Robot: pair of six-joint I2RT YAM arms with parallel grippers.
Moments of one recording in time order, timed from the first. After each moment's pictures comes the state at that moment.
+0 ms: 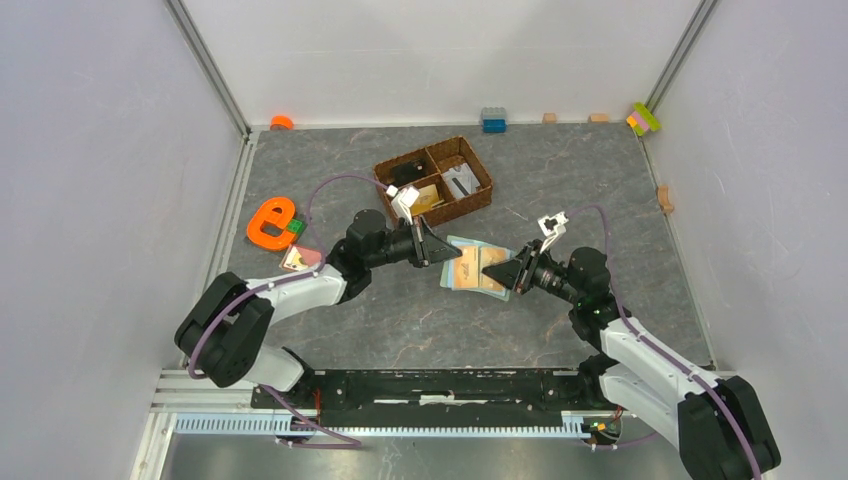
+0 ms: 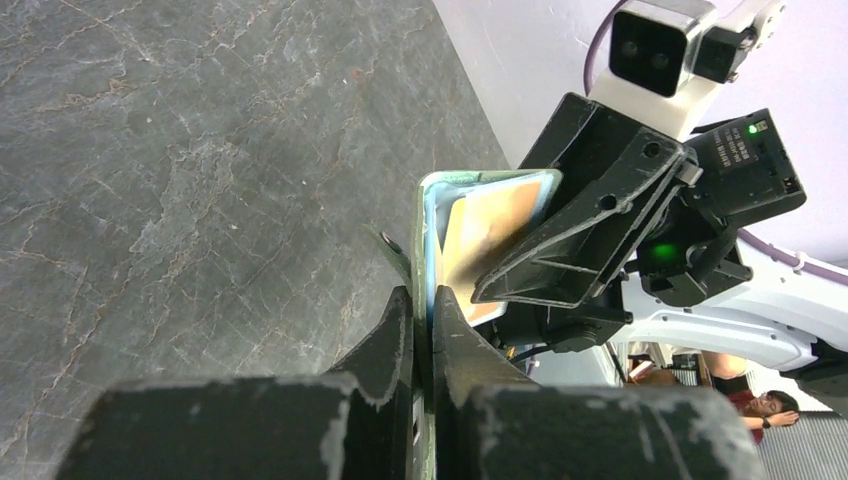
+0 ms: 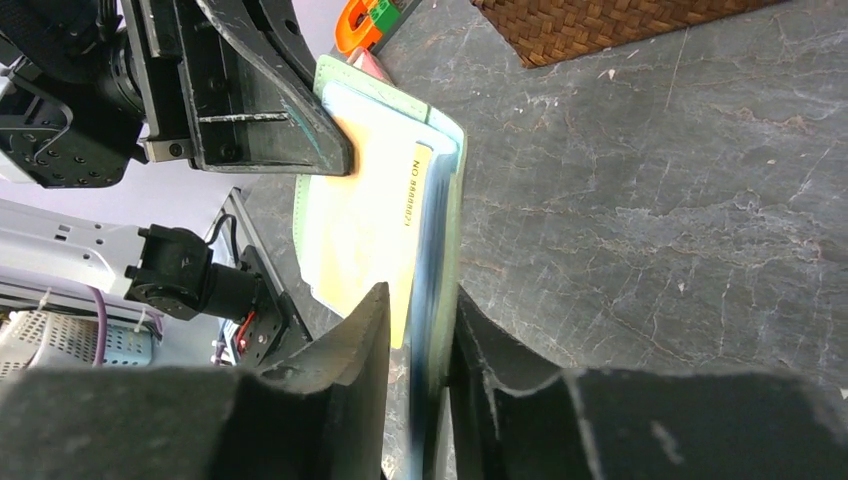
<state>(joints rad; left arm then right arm) -0.65 1.44 0.64 0.61 0.52 -0.85 0.38 0.90 0.25 0.48 -0.58 0.66</state>
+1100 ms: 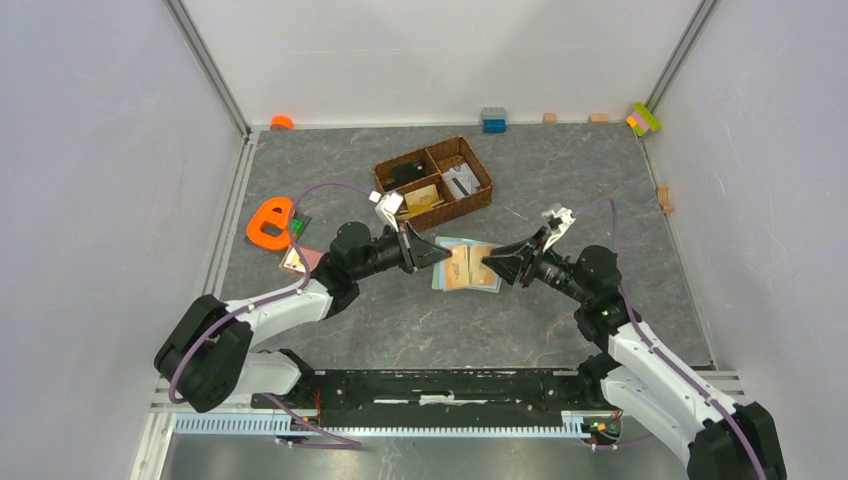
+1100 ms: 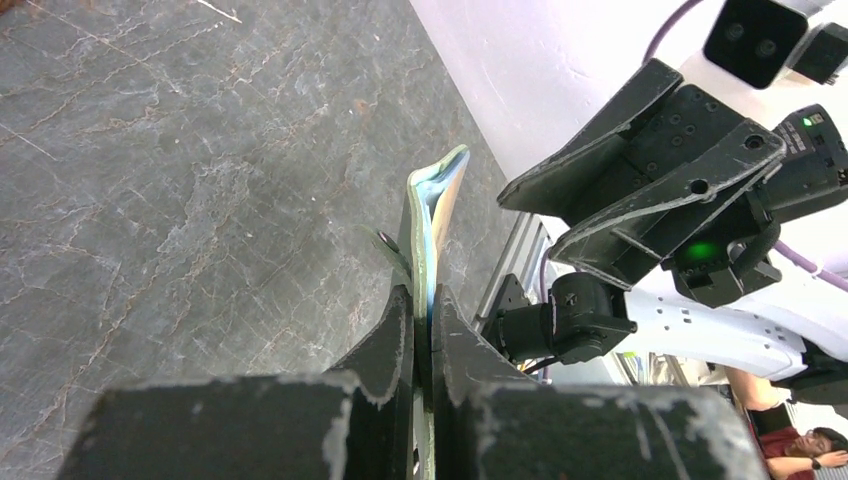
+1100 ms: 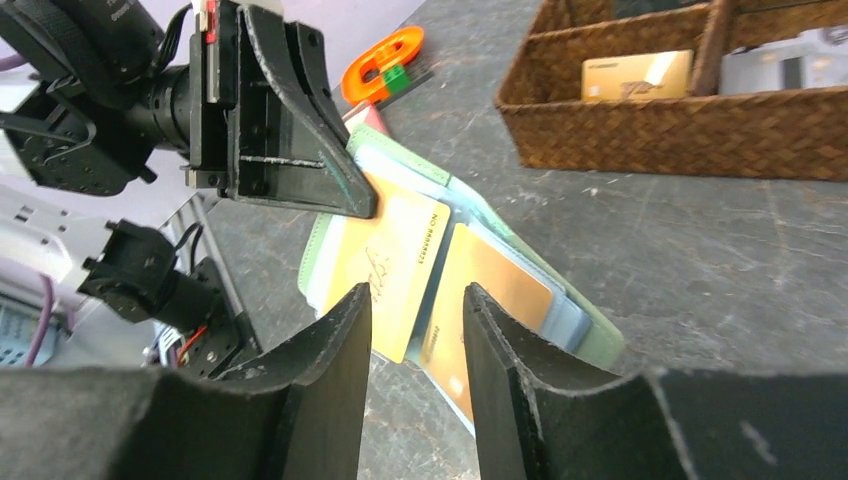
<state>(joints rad) -0.65 1.30 0.54 0.64 0.45 -0.82 0.42 0.75 0.33 0.39 -0.51 0.46</state>
